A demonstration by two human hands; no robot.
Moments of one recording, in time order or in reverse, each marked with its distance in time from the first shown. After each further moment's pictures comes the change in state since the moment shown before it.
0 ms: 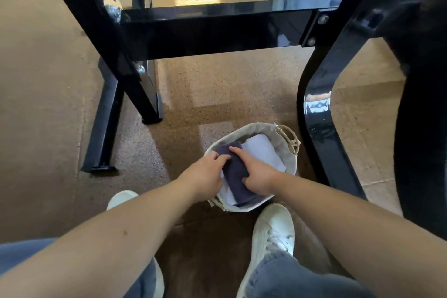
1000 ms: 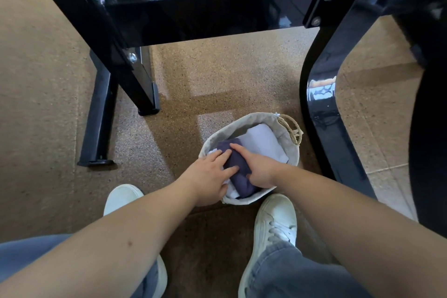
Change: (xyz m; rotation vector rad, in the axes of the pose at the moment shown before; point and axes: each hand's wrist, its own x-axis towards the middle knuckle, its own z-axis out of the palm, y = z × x) left_hand 0.002 -0.009 0.028 0.489 -0.041 0.269; right_hand 0.020 0.027 0.010 -0.182 -0.103 -0.002
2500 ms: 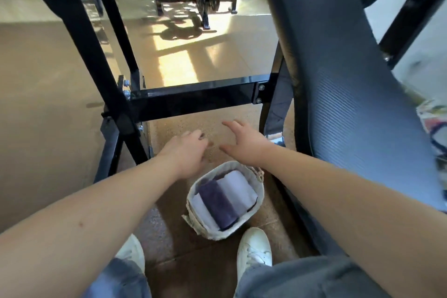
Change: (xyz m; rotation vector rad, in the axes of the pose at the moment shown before) left_hand -0.075 0.018 -0.211 0.096 0.353 -0.237; right_hand -0.161 -0.108 -0.145 0.037 0.657 -0.092
